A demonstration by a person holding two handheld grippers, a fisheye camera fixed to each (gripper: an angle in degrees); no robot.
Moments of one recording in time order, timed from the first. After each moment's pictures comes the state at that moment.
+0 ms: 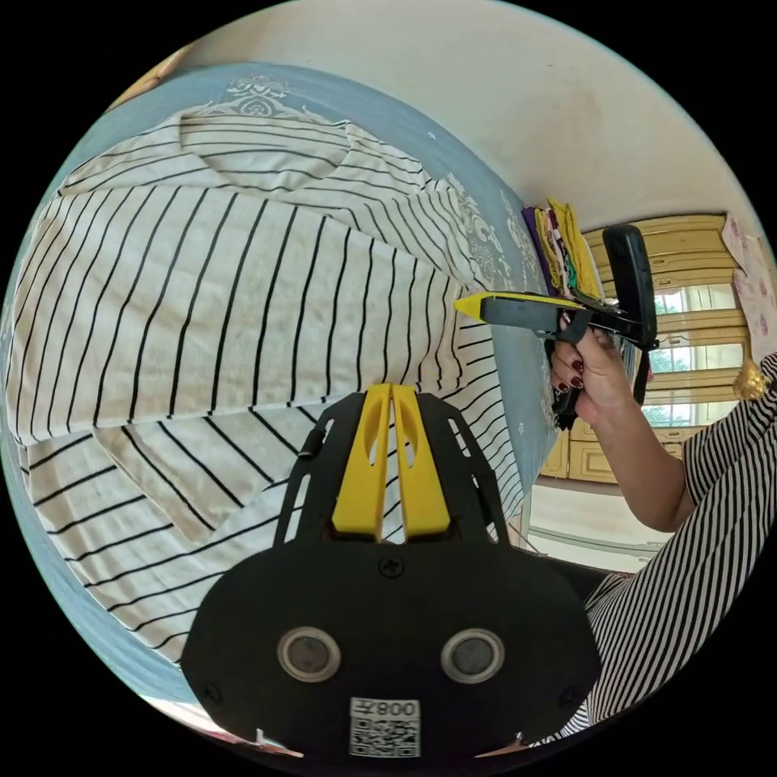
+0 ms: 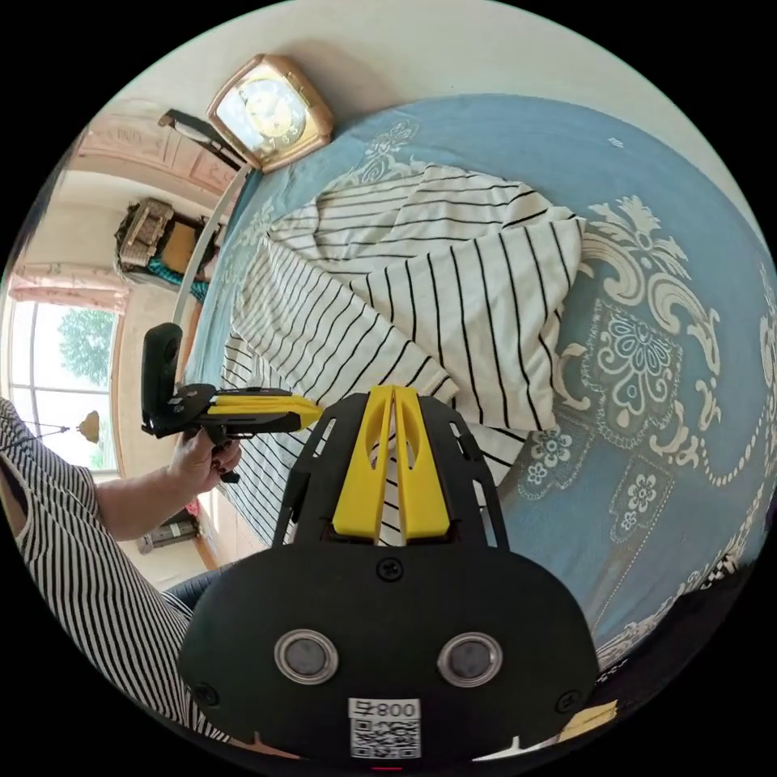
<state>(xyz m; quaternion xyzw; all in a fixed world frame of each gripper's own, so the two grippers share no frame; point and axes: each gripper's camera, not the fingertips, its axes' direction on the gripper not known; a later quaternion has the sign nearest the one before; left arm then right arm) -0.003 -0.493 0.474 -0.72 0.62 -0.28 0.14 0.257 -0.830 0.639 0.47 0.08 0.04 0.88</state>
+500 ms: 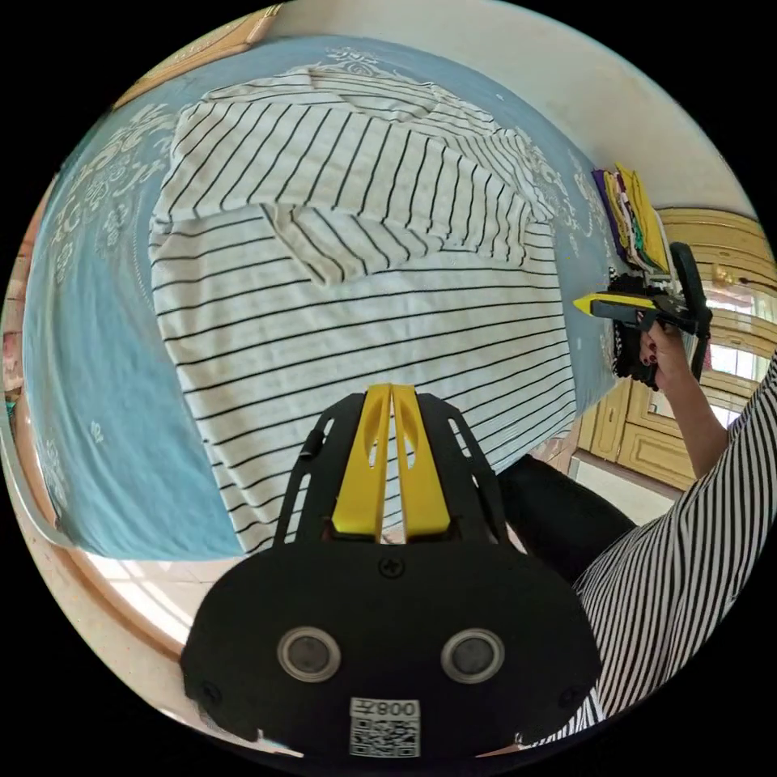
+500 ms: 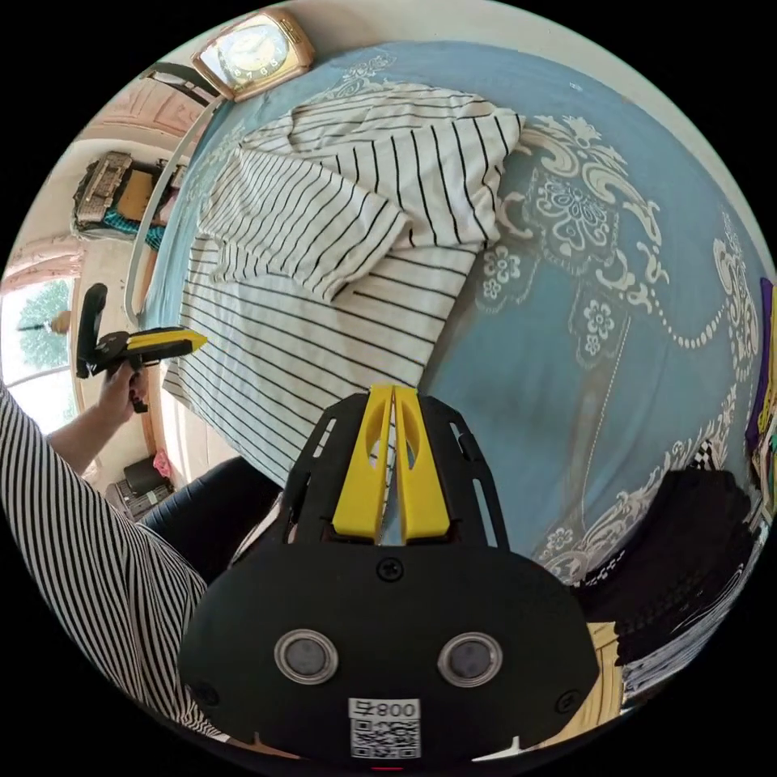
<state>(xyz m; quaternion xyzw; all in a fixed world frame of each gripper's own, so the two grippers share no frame) -0.138 -0.527 0.438 -0.79 0.57 -0.14 0.14 0.243 -0.754 0.719 0.37 0.14 0.10 0.91</state>
